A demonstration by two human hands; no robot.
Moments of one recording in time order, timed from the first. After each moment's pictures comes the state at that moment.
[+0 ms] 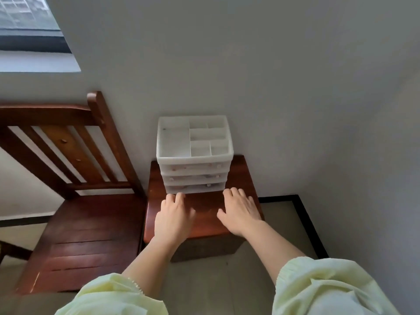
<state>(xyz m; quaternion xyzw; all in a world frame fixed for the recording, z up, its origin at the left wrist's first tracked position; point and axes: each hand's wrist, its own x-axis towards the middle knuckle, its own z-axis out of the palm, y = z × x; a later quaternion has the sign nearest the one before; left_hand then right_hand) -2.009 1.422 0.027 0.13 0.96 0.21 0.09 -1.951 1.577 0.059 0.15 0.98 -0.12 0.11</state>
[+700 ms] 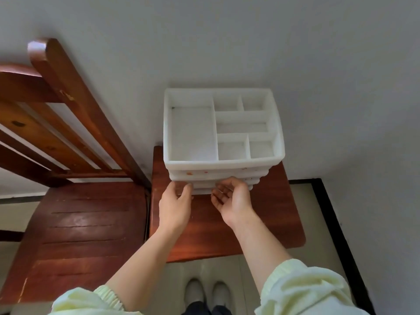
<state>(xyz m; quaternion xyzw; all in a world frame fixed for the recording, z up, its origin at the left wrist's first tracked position) -2.137 1.430 -0.063 -0.11 0.80 0.56 0.20 -2.107 1.556 -0.046 0.51 0.29 -0.81 -0.01</state>
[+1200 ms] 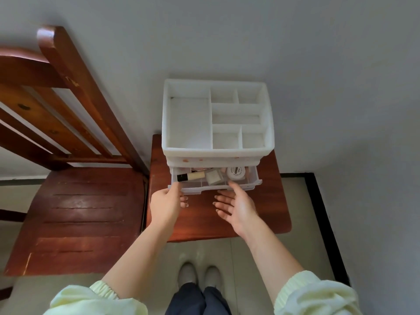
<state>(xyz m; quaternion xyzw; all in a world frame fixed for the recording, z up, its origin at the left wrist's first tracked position) -2.113 1.422 -0.046 -0.26 0.73 0.59 0.24 -2.053 1.565 -0.035 0.54 0.41 -0.73 0.09</state>
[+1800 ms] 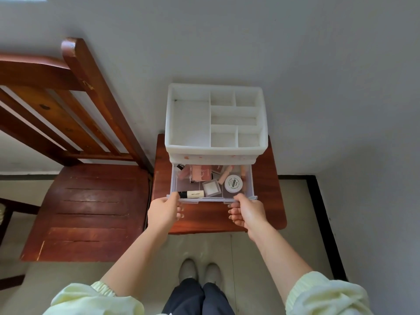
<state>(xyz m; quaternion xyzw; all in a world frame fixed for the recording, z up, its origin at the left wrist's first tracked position) -2.086 1.405 -0.034 -0.29 0.73 0.55 0.28 -2.020 1.582 -0.025 0.55 0.56 -0.60 0.13</state>
